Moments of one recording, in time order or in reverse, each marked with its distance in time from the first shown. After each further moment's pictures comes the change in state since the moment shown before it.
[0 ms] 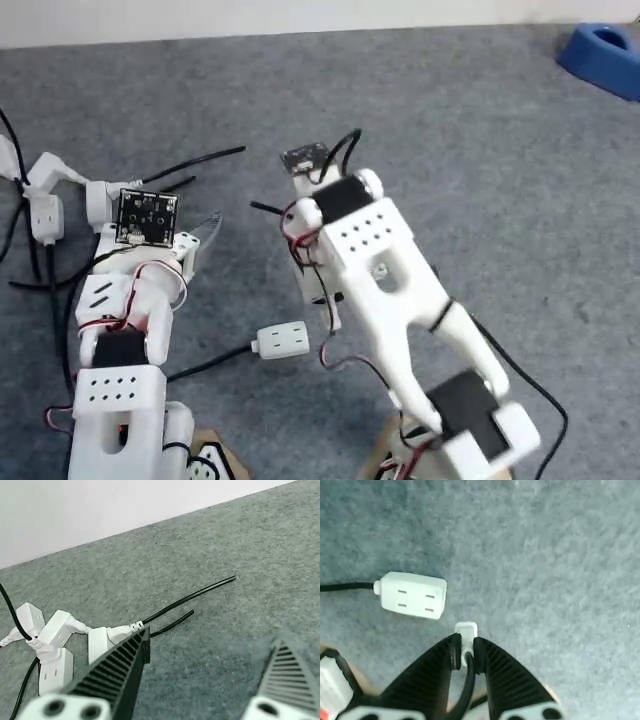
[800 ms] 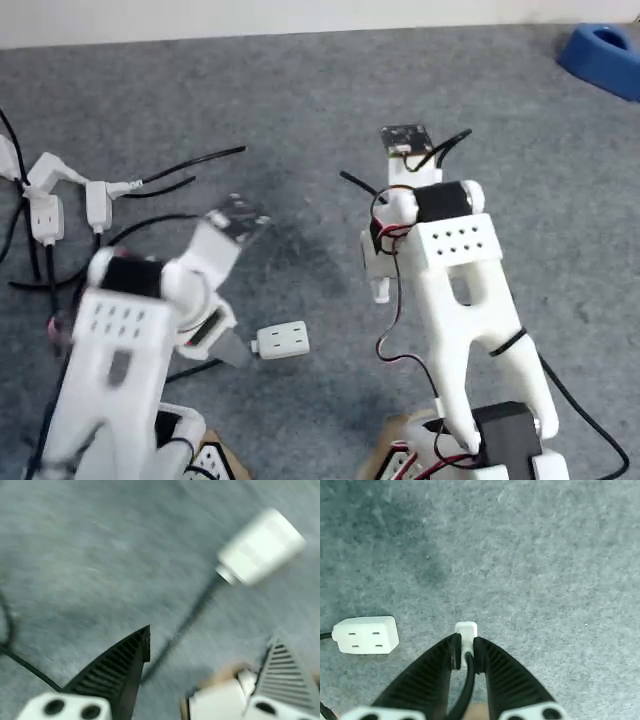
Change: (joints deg) left arm 15.0 21.9 -36.9 74.5 -12.9; right arm 17.7 -8.3 8.4 -6.7 3.8
